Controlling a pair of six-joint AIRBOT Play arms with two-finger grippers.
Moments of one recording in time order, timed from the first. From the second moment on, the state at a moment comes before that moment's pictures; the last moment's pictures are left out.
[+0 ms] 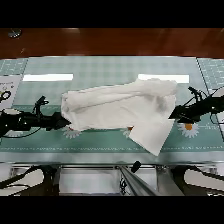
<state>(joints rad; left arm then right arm) 0.34 -1.29 0.52 0.65 -1.14 -0.98 -0.33 -1.39 0.87 -1.20 1.25 1.28</state>
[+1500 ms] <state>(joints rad) 0.37 -0.35 1.64 0.98 -0.93 -1.31 -0.20 -0.65 1.98 -1.44 1.13 1.46</state>
